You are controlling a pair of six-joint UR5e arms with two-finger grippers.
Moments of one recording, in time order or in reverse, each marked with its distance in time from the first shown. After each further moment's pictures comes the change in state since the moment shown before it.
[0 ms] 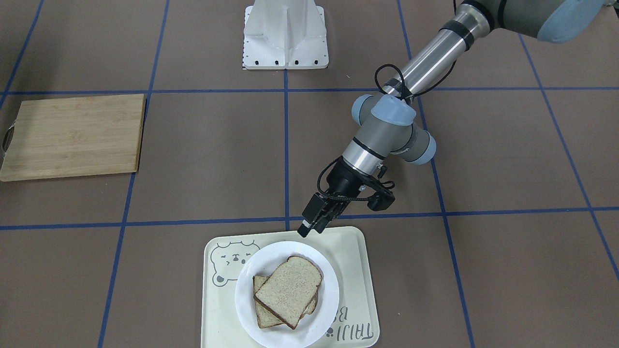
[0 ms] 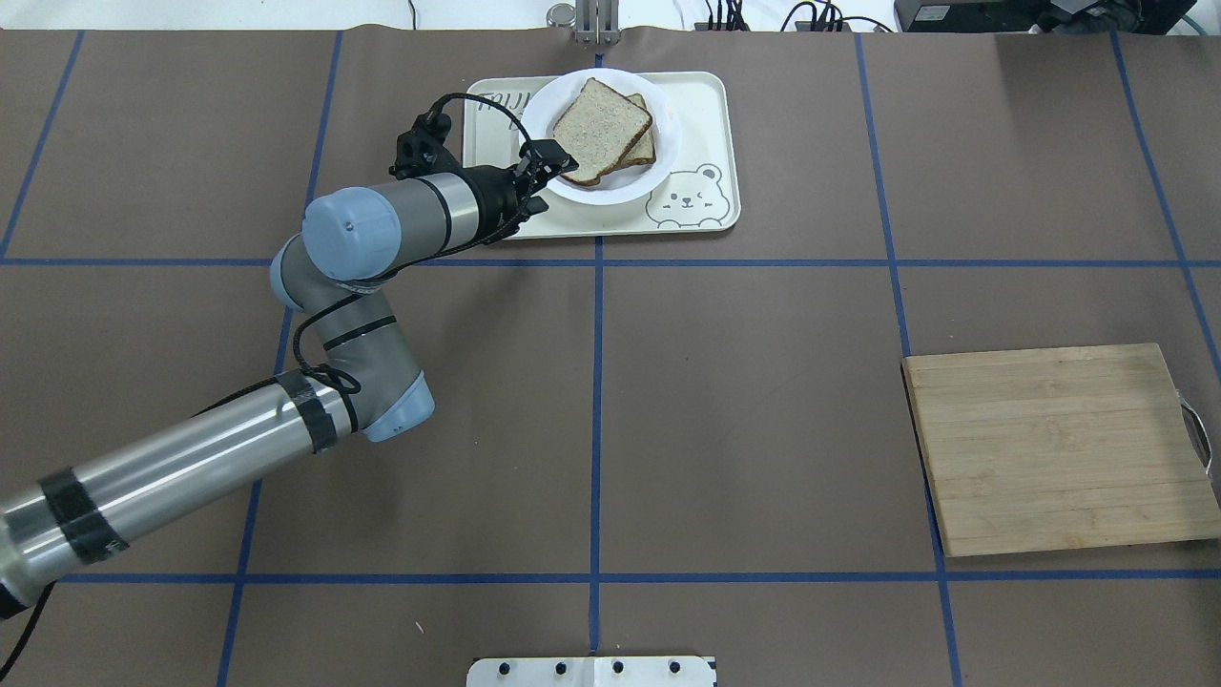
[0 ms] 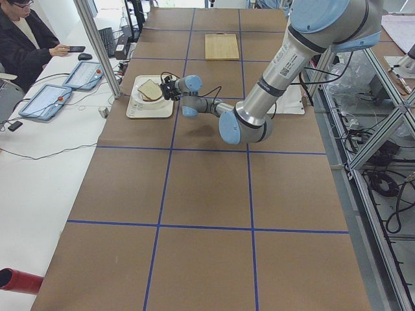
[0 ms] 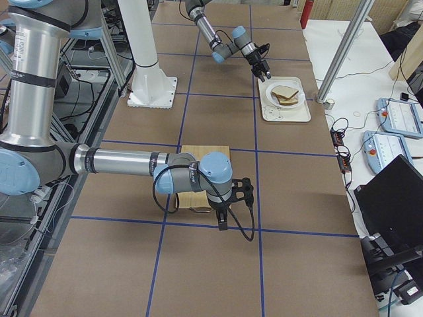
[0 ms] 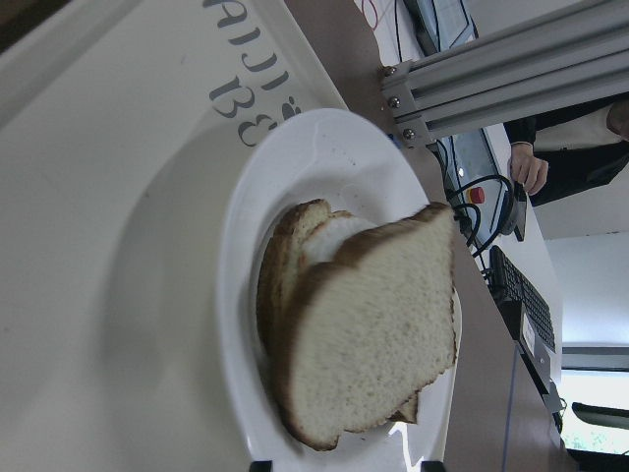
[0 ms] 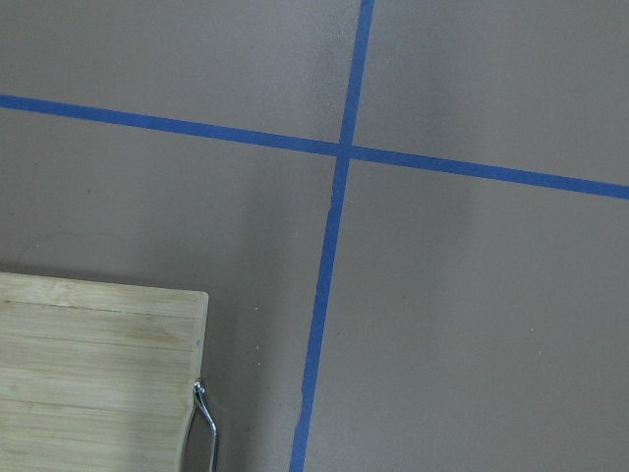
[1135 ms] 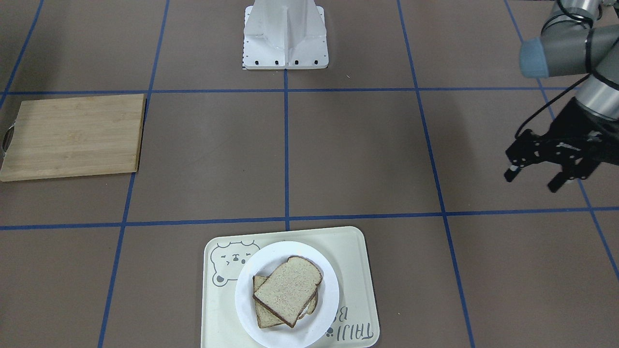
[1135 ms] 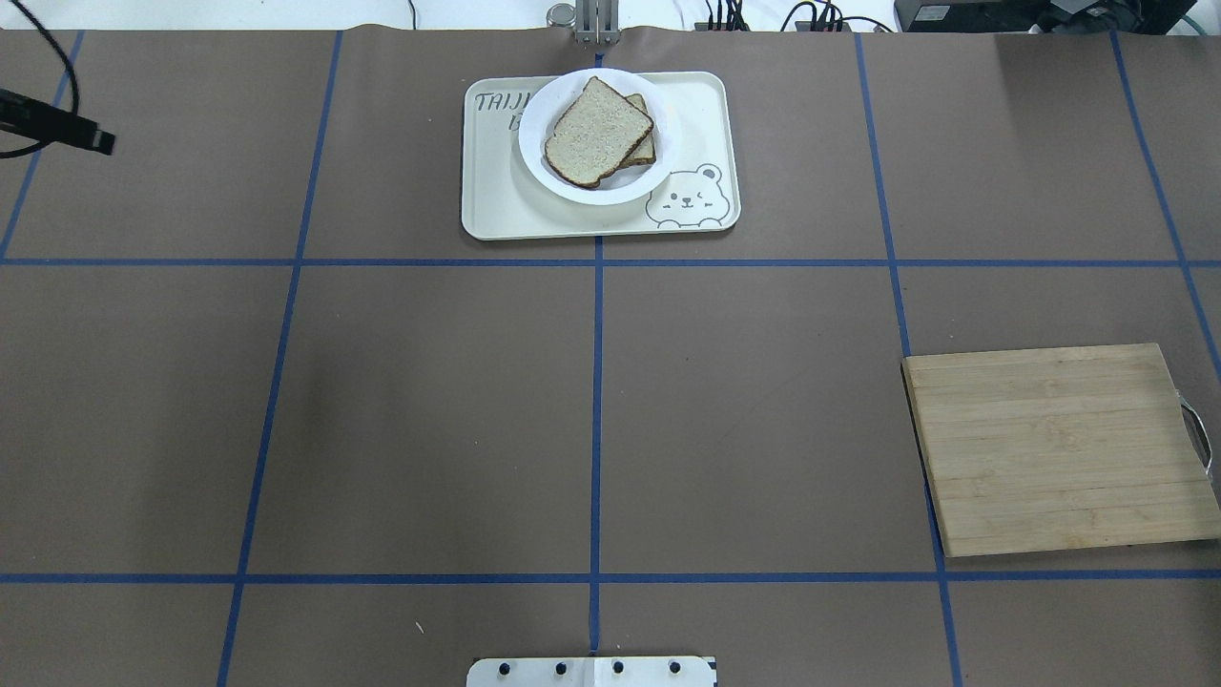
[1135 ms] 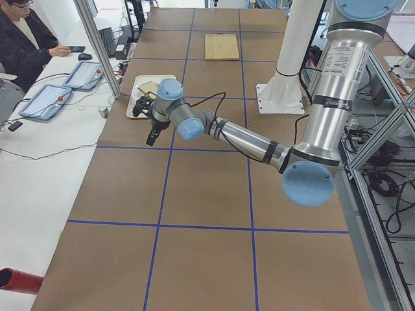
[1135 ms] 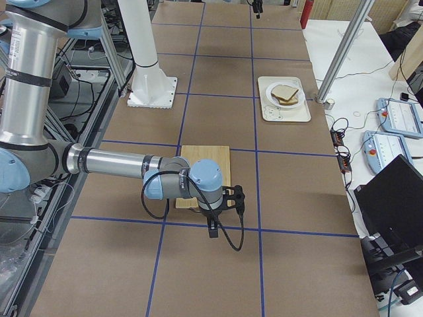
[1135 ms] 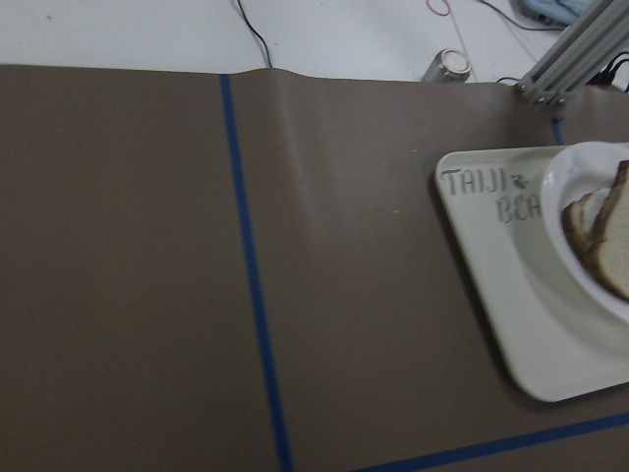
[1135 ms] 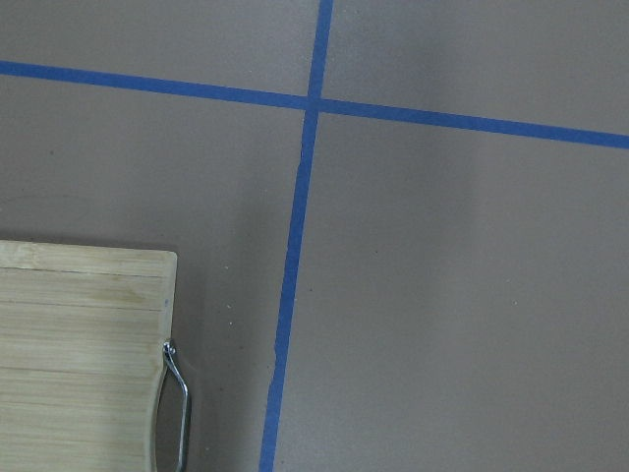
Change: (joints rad) left arm -0.612 0.567 -0.610 0.829 -0.584 1.509; right arm 0.022 -0.046 -0.002 0.006 -0.012 -0.015
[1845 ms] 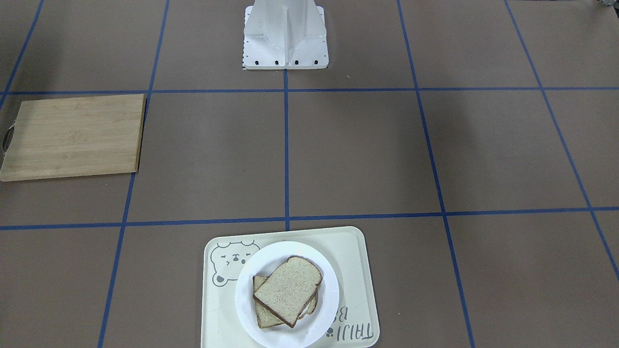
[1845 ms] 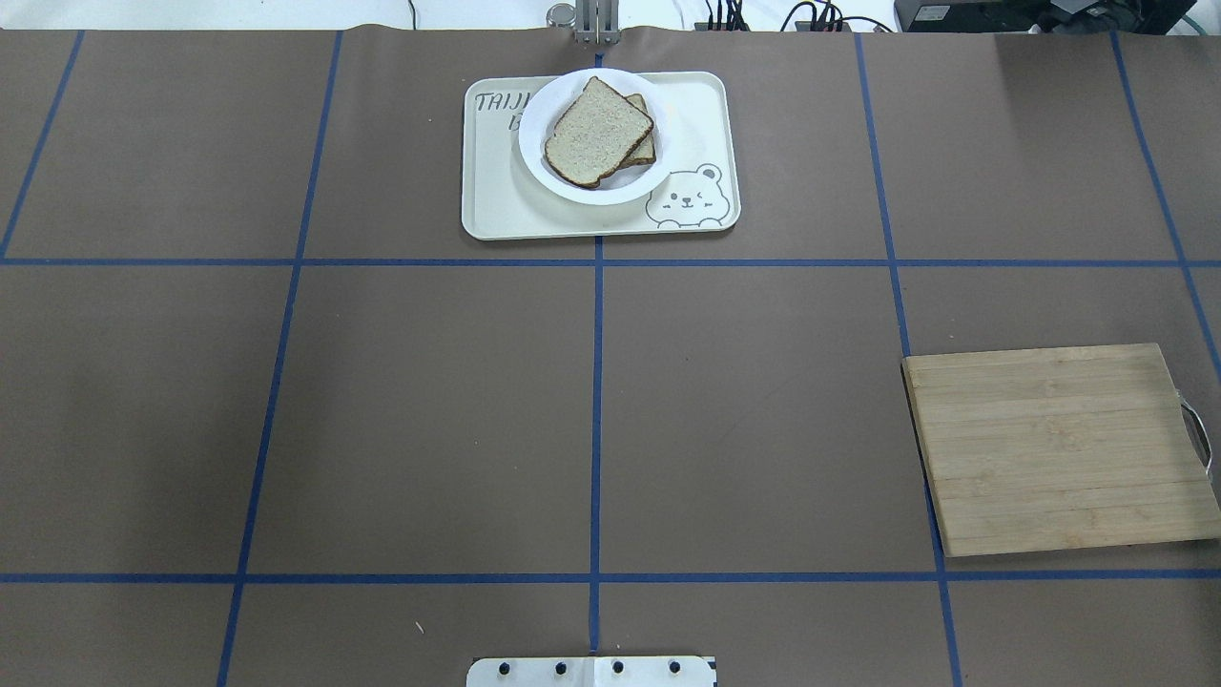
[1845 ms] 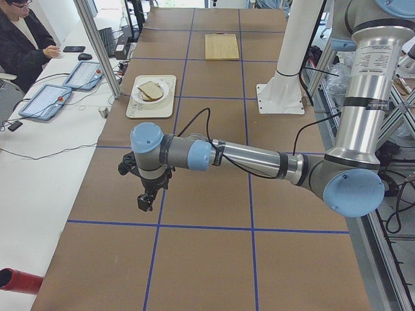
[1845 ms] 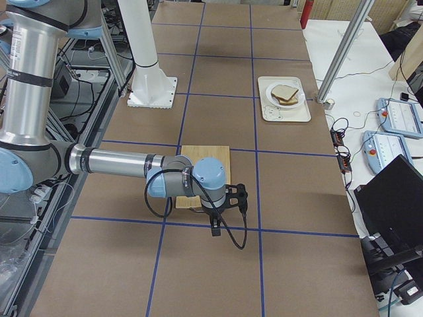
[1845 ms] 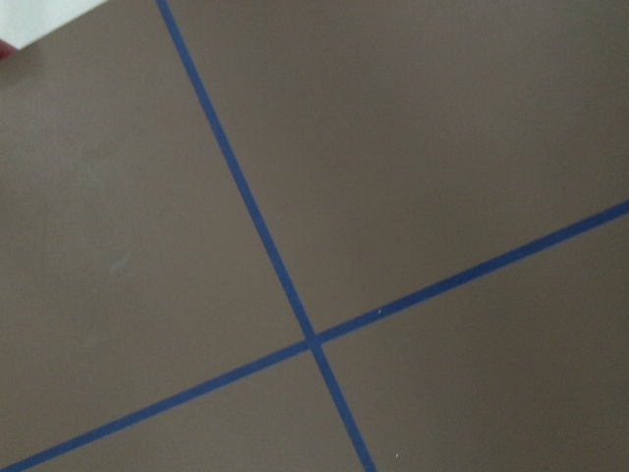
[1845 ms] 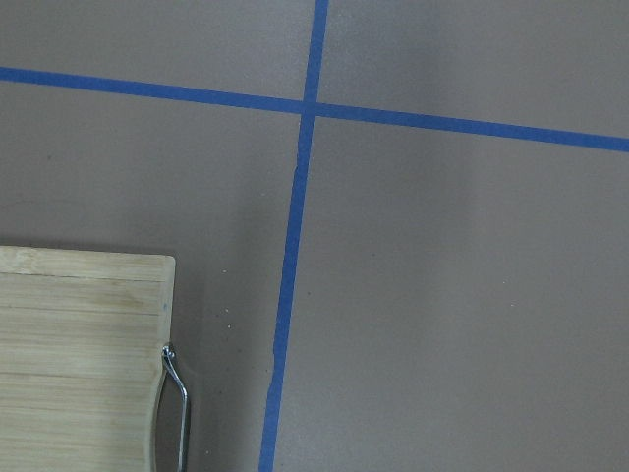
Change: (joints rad) left arm -0.337 0.070 0.135 0.455 -0.137 0.743; right arm 0.000 0.018 0.001 -0.017 0.007 0.000
